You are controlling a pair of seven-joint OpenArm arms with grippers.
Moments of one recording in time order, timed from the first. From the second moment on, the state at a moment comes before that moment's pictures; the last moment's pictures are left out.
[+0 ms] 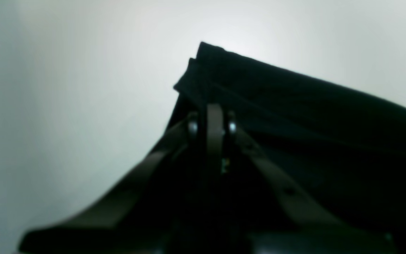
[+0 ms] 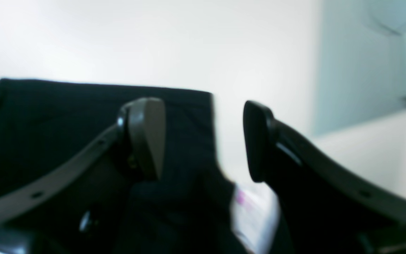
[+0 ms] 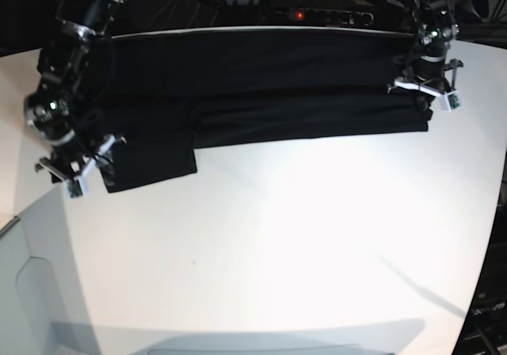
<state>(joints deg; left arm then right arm) 26.7 -9.9 -28.6 96.5 -21.9 -6.5 24.6 0.0 6.1 25.3 92.3 -0.5 39.7 -37.5</state>
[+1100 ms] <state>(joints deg) 27.4 -9.8 -28.6 96.5 -21.9 -6.5 24.6 -7.5 6.9 22.9 102.4 0.0 36.5 -35.0</state>
